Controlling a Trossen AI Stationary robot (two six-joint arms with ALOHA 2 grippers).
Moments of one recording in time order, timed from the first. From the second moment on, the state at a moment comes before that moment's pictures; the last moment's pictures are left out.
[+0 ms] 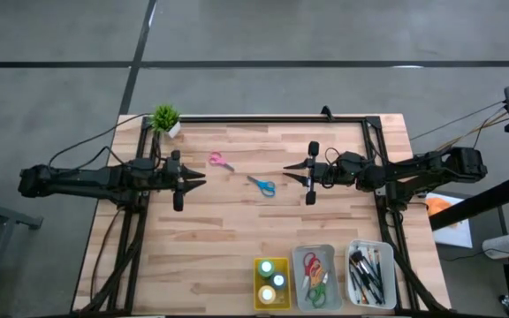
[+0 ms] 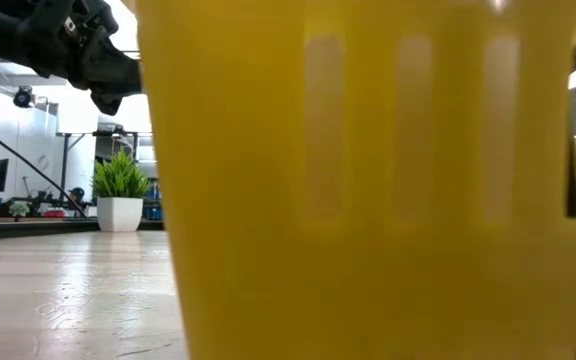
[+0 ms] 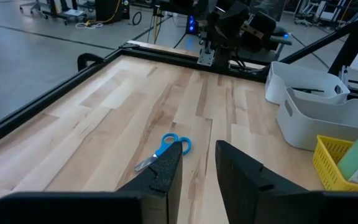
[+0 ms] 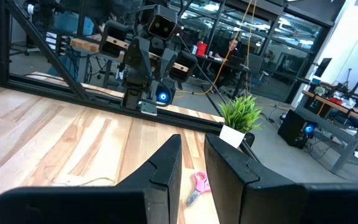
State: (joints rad) left arm 0.03 0.53 0.32 -0.06 -0.12 -0.16; right arm -0.12 1.26 0.41 0.86 -0.03 -0.26
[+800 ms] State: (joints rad) left arm 0.03 0.53 0.32 -0.06 -0.12 -0.16; right arm -0.12 1.27 0.52 0.46 0.05 0.03
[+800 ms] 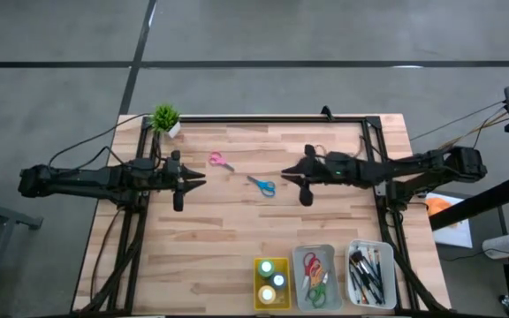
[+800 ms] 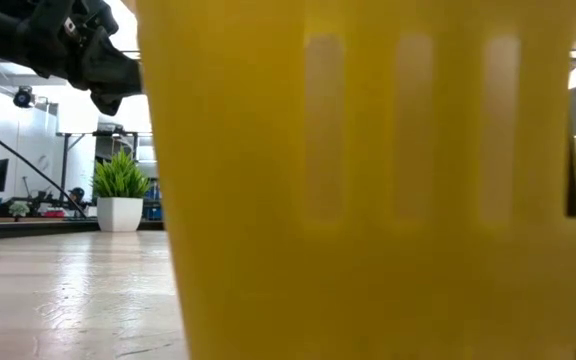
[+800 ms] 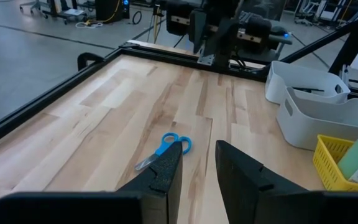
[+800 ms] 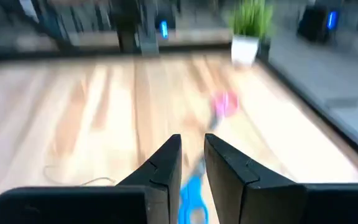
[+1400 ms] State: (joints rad) left arm 0.03 0.53 0.32 -0.08 -0.12 -0.16; right arm -0.04 1.67 0.96 -0.10 0.02 0.10
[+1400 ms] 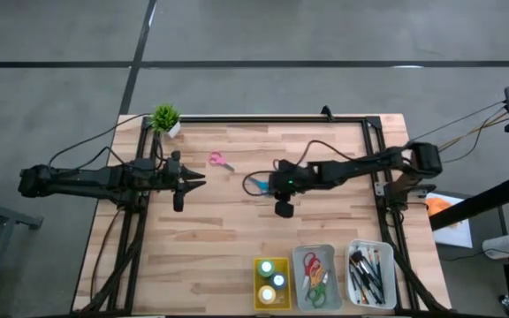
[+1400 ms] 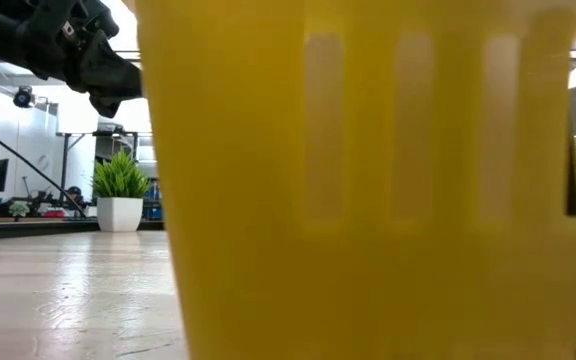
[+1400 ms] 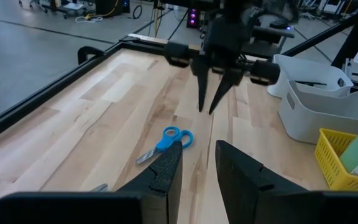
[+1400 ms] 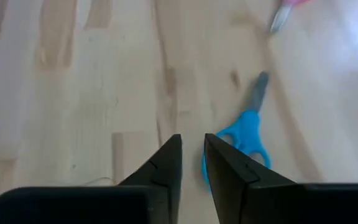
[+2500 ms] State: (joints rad) left arm 0.03 0.53 0.32 -0.14 -0.12 -0.16; right arm -0.04 1.82 1.04 -0.22 0.02 0.04
